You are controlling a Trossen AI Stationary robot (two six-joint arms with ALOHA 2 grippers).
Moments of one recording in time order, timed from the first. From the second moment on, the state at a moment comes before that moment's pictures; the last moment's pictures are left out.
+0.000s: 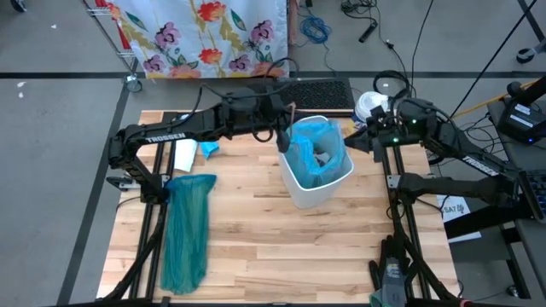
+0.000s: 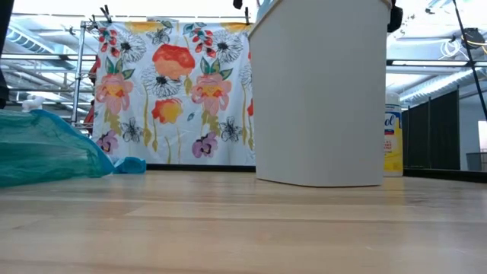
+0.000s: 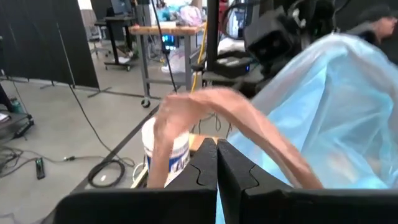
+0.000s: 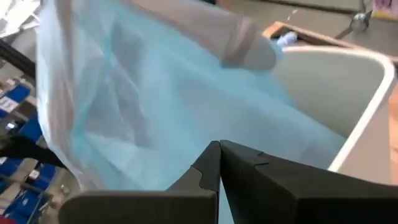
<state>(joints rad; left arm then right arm) 0.19 1.62 1.64 -0.12 -0.06 0.03 -0.46 0.77 1.02 -0.55 -0.44 0.56</state>
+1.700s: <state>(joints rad) 0.20 1.55 1.64 -0.19 -0.09 0.16 -0.23 0.96 1.19 -0.36 0.00 -0.03</state>
